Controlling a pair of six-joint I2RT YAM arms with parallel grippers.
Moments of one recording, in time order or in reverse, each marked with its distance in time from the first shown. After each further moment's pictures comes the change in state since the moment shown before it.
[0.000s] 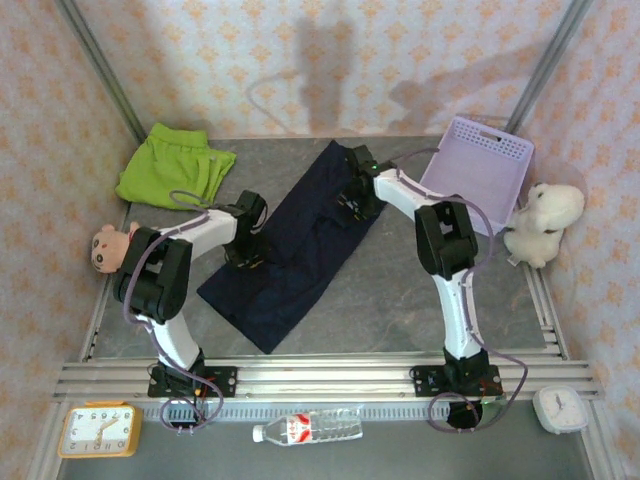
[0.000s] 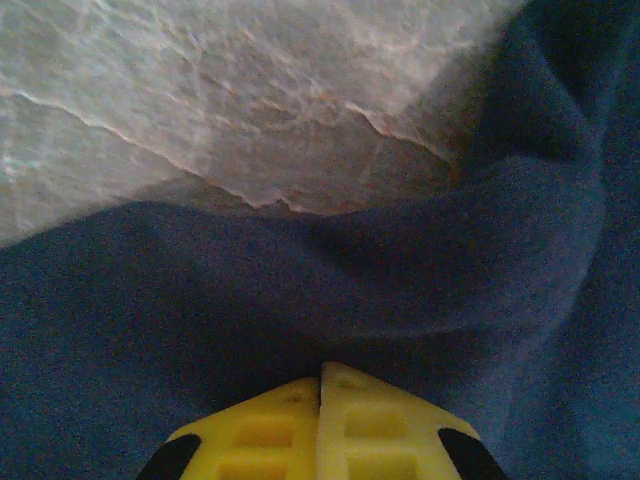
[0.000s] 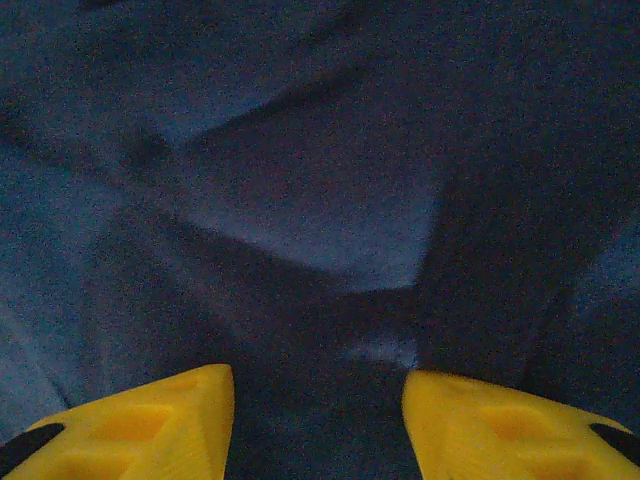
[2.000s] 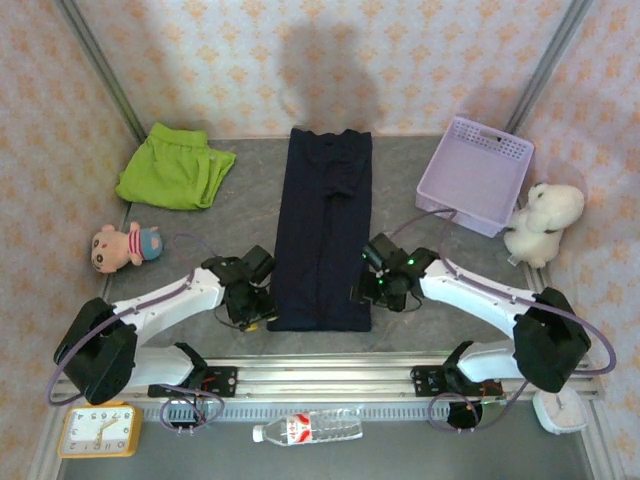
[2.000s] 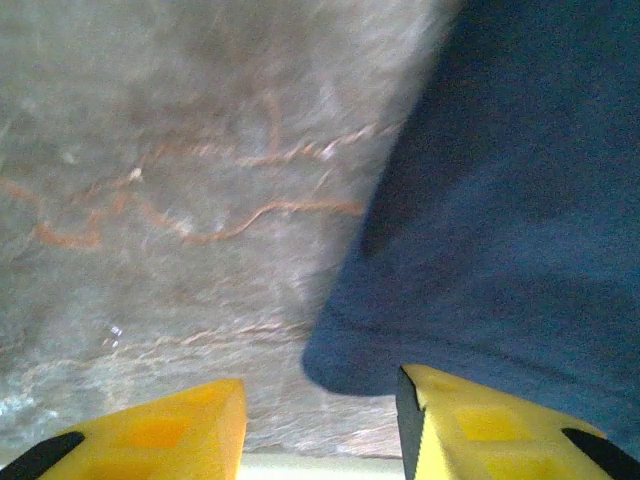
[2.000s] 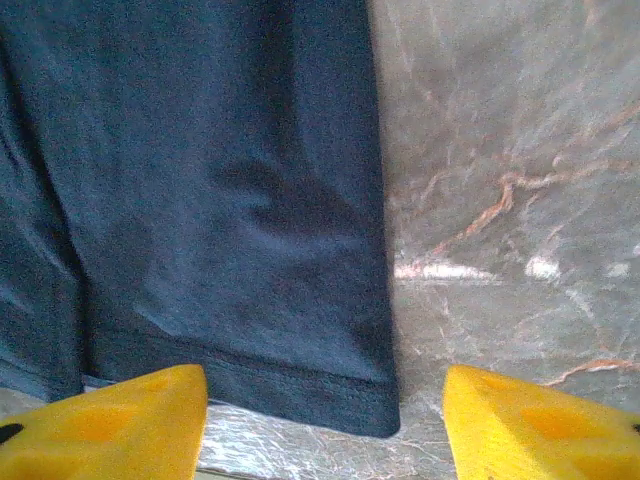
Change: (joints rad) left arm -0.347 -0.507 -0.386 -0.174 0.133 -0.232; right arm 0.344 -0.976 -1.054 -0.018 -0.048 -0.203
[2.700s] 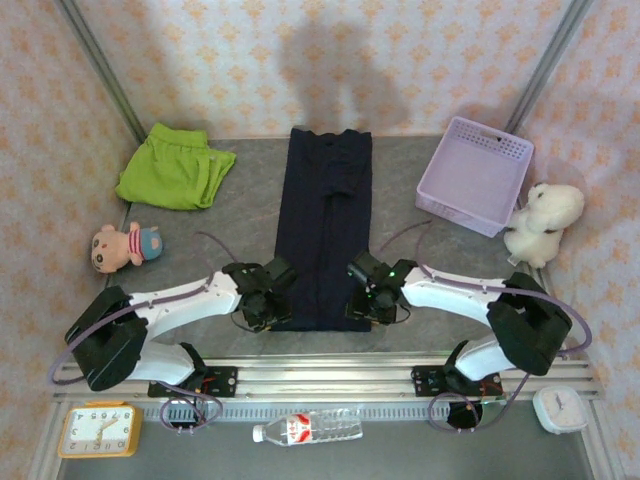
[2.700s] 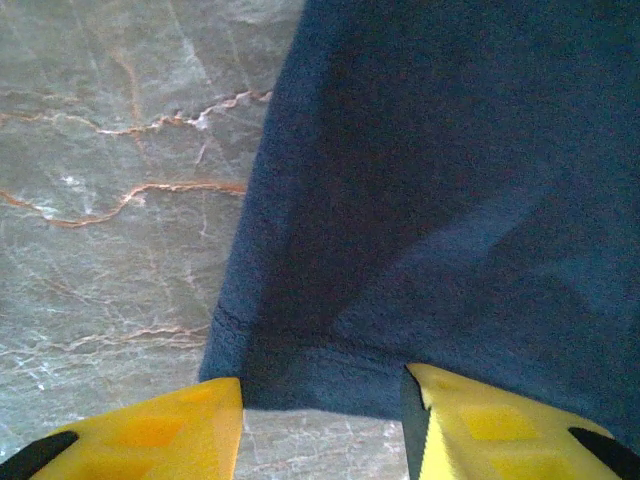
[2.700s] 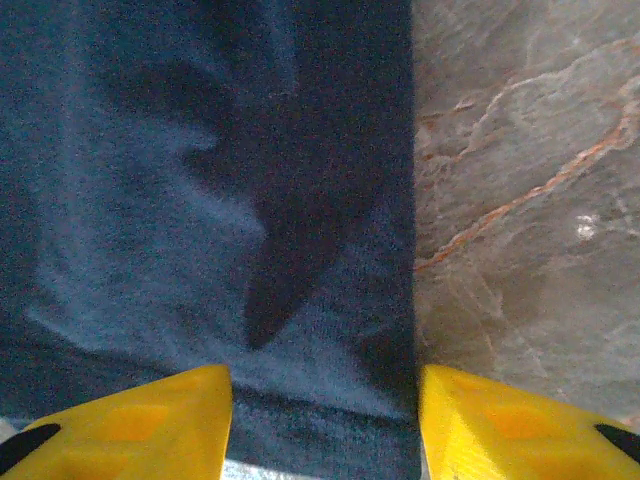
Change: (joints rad) left arm -0.174 0.103 0.057 0.090 -0.109 -0.150; right arm 0.090 0.131 -0.045 0.094 0.004 0.070
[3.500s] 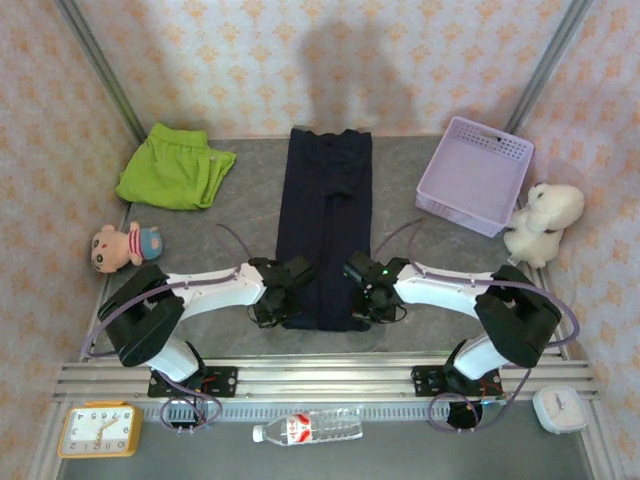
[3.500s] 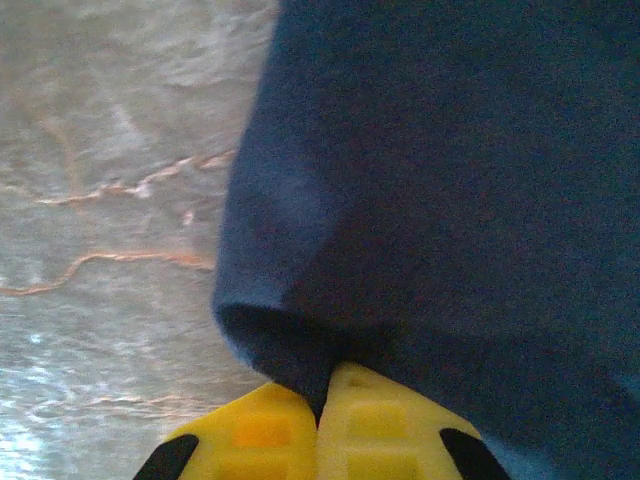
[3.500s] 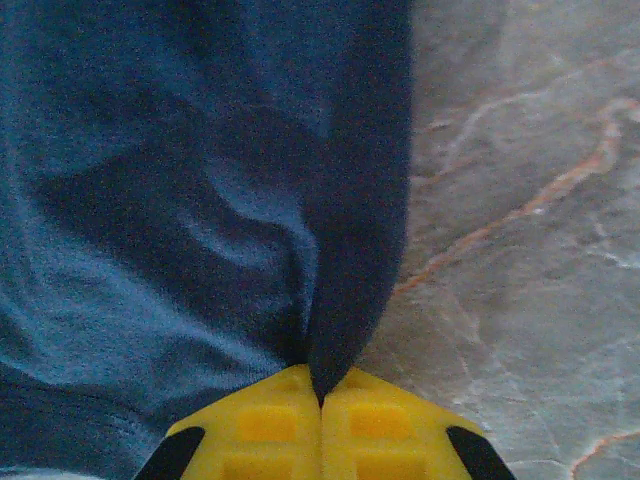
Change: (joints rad) left arm -0.039 0.200 0.121 -0.016 -0.085 0.008; right arm 0.005 0.062 0.040 -0.035 0.029 -0.035
